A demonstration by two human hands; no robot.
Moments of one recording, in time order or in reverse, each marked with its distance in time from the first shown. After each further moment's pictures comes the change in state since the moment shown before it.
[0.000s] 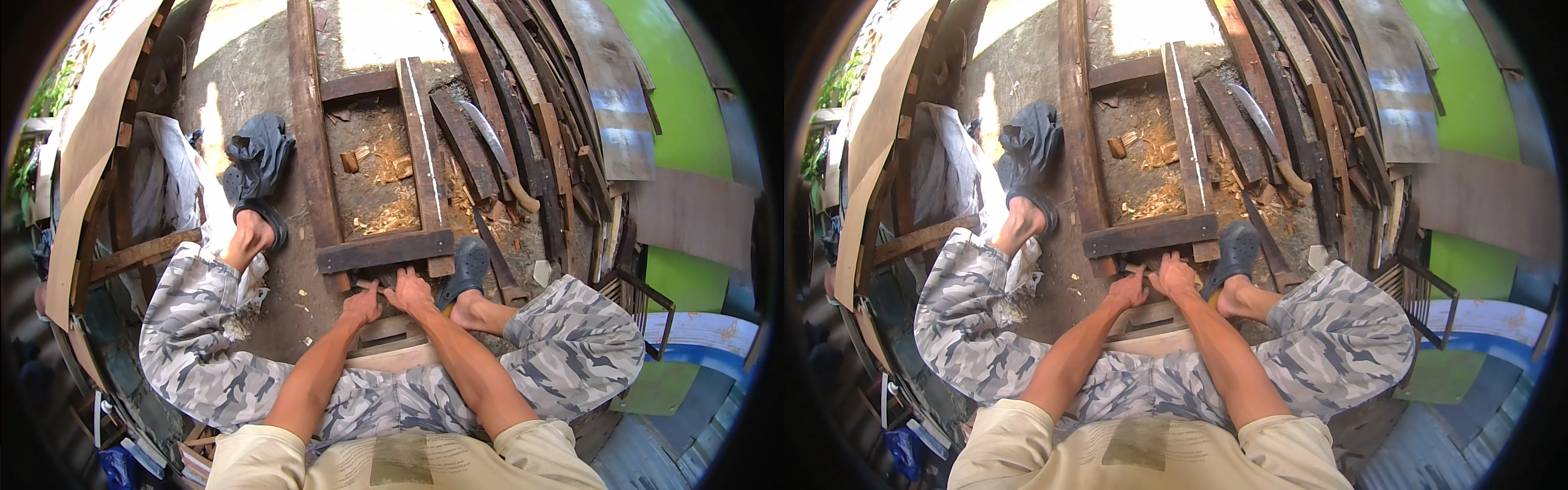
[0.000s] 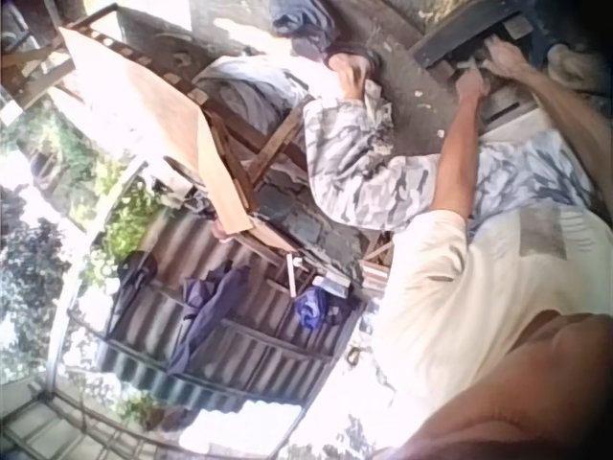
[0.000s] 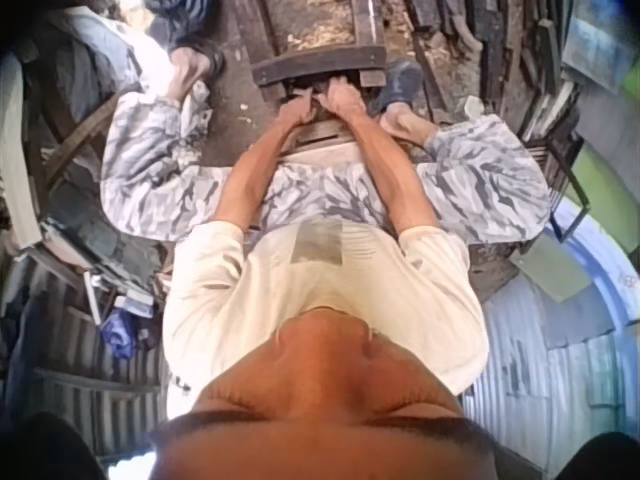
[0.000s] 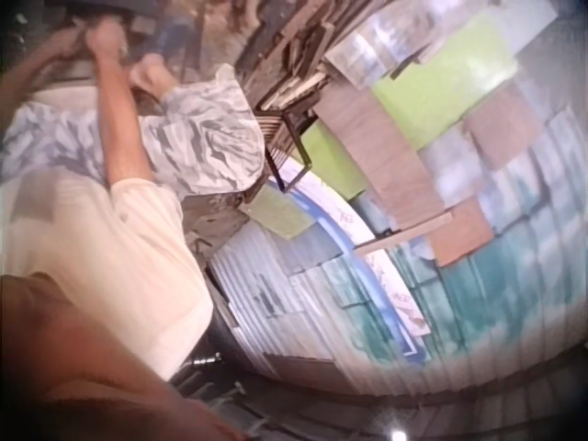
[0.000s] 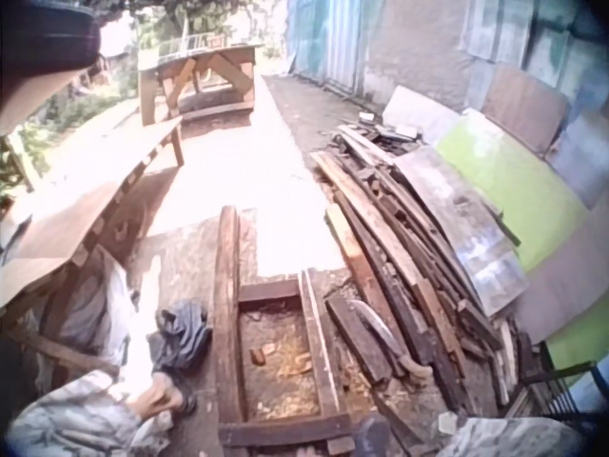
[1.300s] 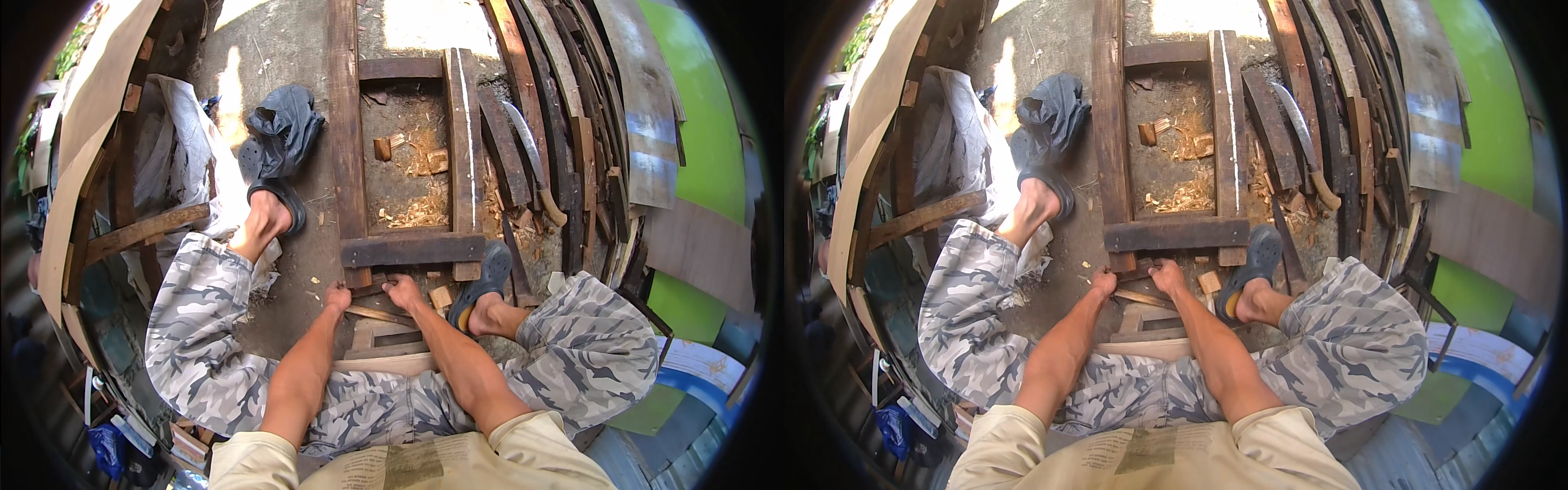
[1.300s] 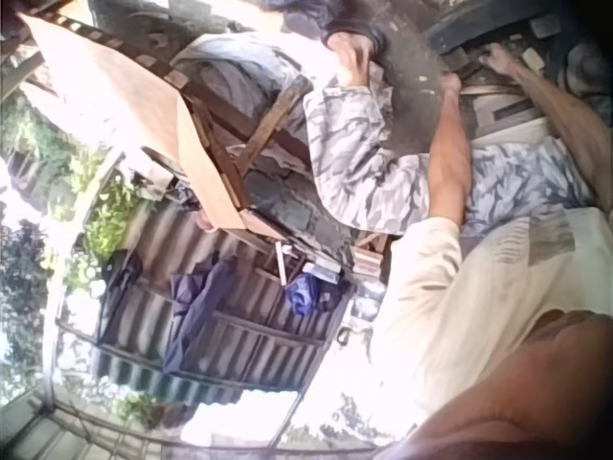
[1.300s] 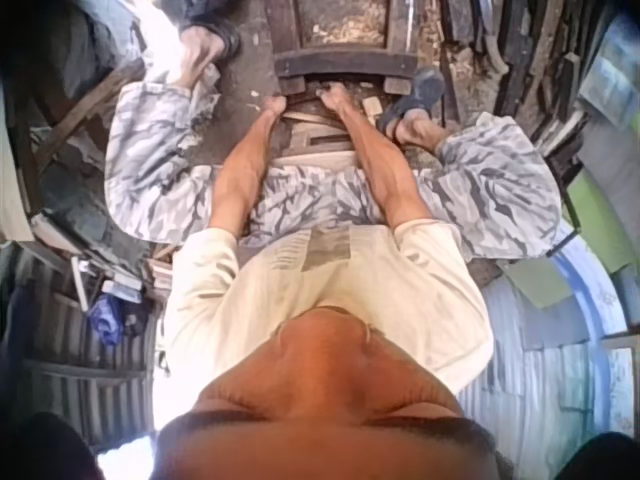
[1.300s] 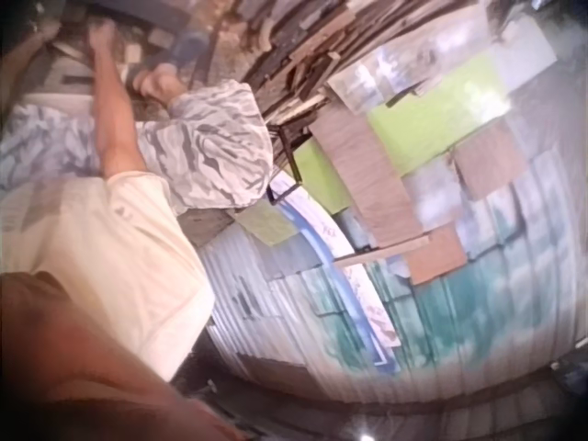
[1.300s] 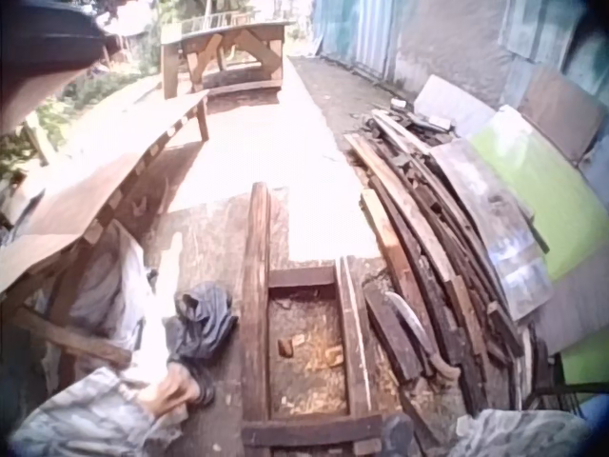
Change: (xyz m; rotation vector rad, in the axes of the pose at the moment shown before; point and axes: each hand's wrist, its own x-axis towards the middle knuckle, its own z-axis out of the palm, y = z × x) left_hand 0.018 -0.096 0.029 -1.015 0.428 -0.593; right_hand 0.056 -0.010 0.094 0.559 -0.107 0.202
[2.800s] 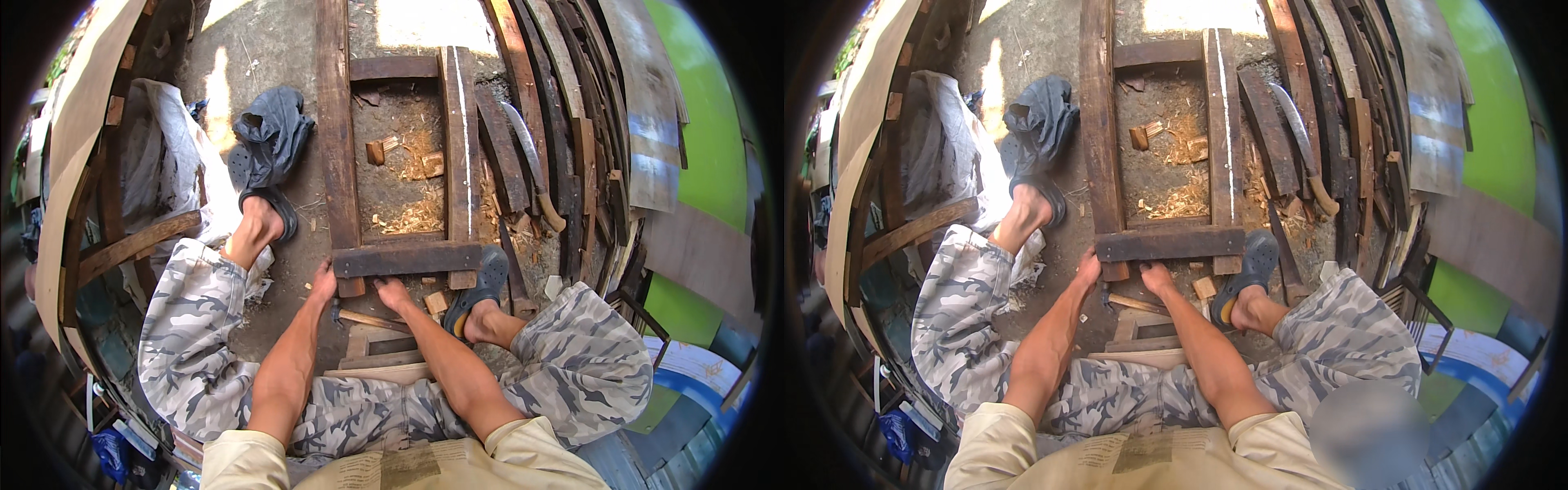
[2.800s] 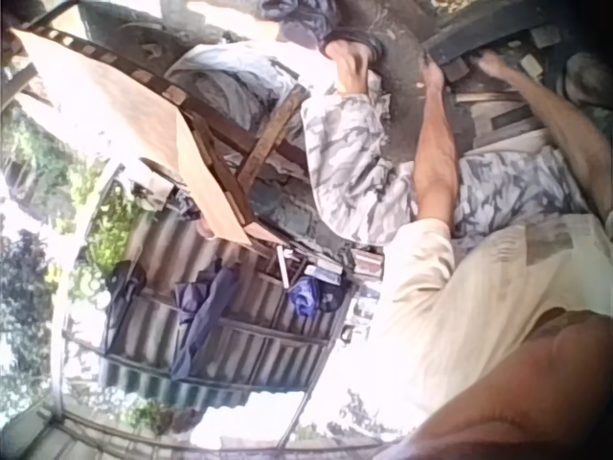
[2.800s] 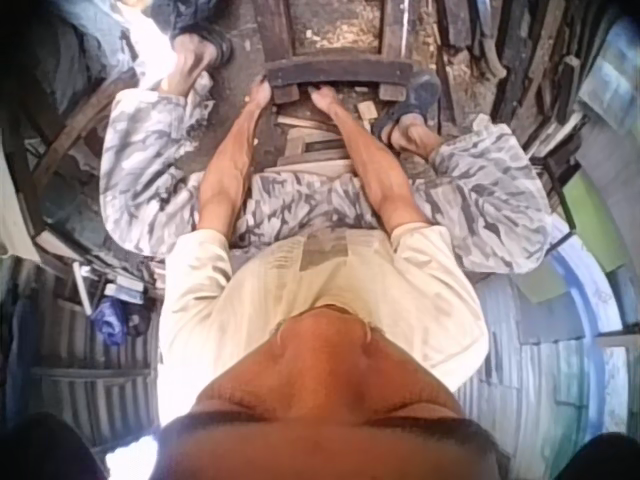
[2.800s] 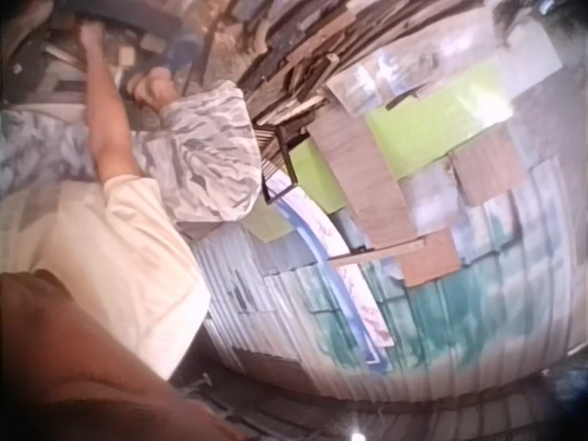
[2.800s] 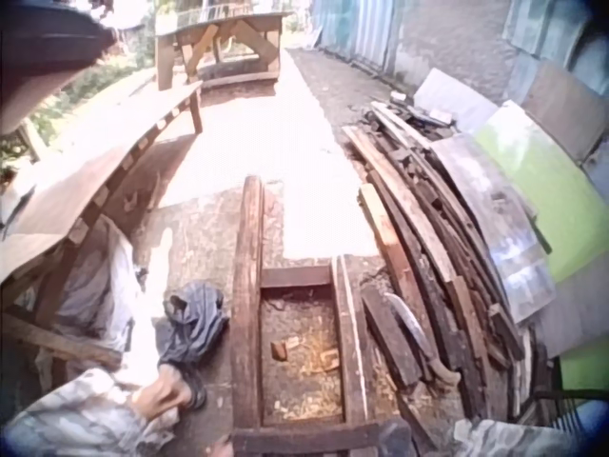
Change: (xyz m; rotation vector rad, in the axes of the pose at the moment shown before) left_hand 0.031 0.038 -0.021 -0.279 -0.266 0.110; right_hand 0.006 -0.019 -0.008 -0.023 -0.089 -0.031
